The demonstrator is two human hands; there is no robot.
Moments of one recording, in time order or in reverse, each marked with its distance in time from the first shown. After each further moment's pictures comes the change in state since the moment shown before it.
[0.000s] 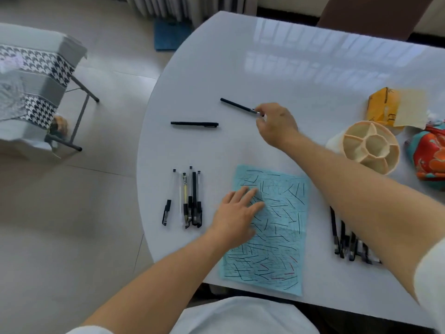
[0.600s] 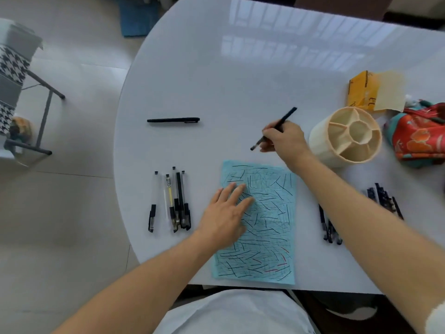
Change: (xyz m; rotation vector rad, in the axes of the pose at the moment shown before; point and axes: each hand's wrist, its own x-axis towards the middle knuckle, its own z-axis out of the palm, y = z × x) left_hand 0.000 -0.009 0.011 -0.038 0.013 0.036; right_hand -0.067 0.036 -0.004 0.868 0.062 0.439
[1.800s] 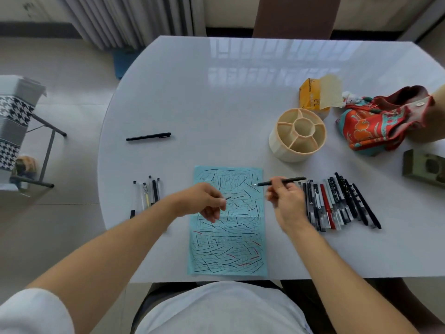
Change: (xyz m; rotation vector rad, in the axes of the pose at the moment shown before) left_hand 0.034 0.014 -0.079 -0.981 -0.509 -0.267; right_hand -0.133 0.100 -0.079 0.645 0.209 0.101
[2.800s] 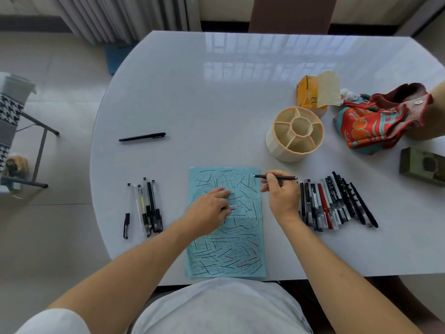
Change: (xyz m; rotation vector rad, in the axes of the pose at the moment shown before) left_hand 0.028 -0.030 0.045 0.818 0.340 0.327; right_hand 0.025 0.008 0.005 -0.531 0.166 -0.353
